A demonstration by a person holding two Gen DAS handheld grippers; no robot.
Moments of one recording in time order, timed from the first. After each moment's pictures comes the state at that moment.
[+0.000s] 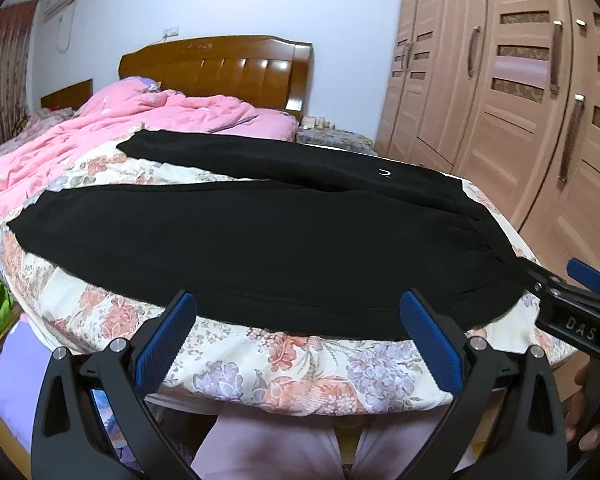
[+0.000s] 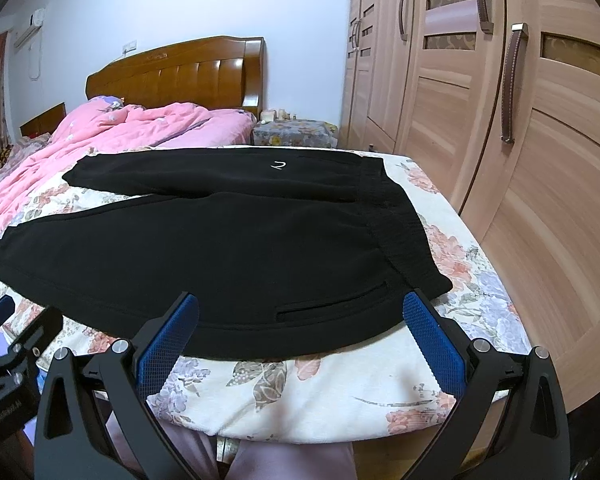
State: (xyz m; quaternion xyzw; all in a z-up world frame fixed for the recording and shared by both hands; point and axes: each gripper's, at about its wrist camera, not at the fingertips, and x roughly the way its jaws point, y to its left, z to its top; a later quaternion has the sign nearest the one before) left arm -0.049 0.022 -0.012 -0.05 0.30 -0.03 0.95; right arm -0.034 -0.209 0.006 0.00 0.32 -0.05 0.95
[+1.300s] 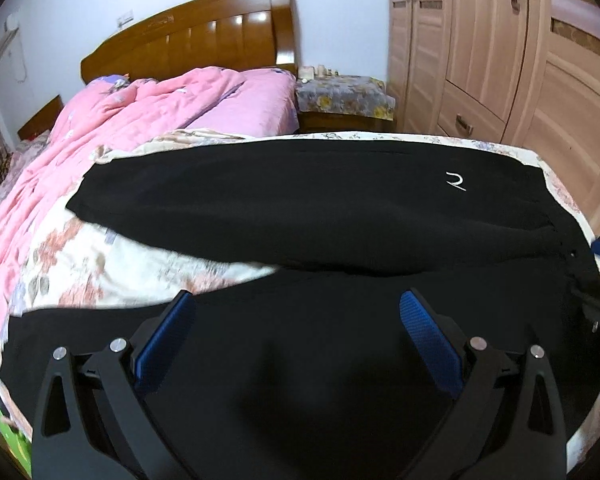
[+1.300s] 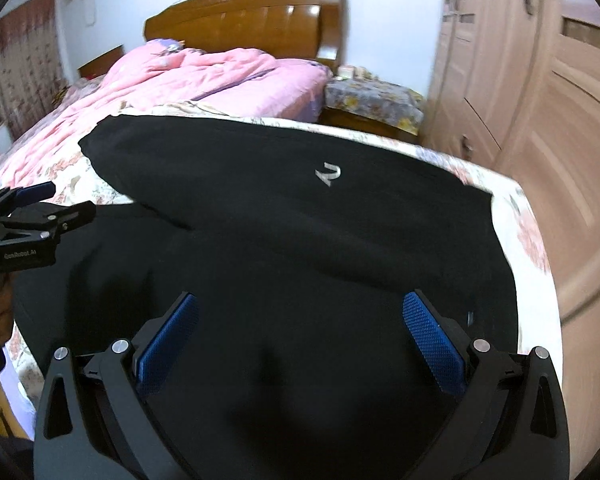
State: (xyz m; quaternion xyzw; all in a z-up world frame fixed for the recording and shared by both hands) left arm 0.235 0.021 -0.003 0.06 0.40 -0.03 0.91; right arm 0.195 -0.235 -0.008 -0.04 0.41 0.12 0.90
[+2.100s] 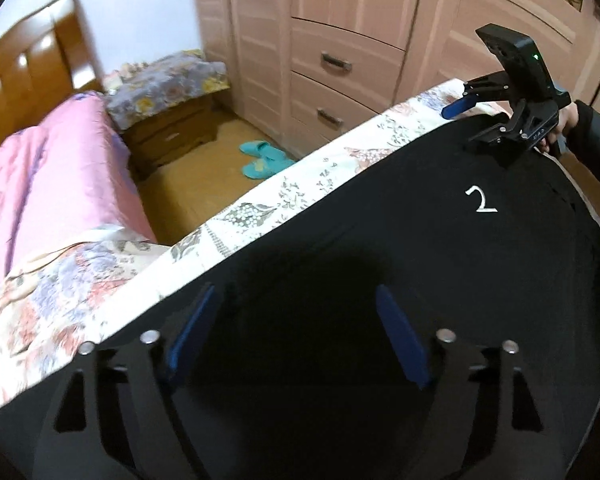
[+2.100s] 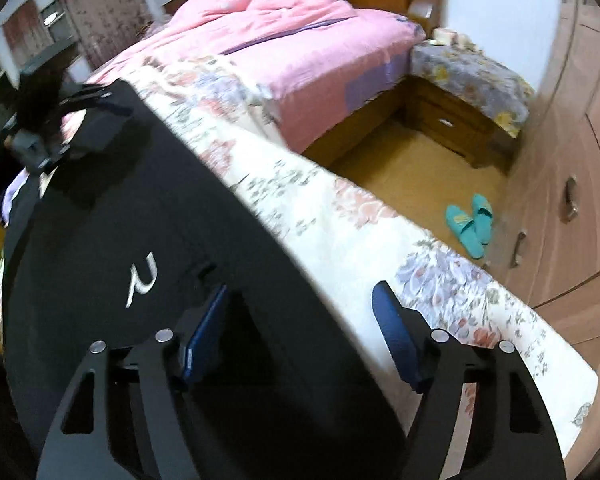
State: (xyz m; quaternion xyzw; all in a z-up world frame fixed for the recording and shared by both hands) left arm 0.509 0.006 -0.048 0.19 0.45 -0.37 0.79; right arm 0.471 -0.342 -0.069 -0.09 0.49 0.32 0.81
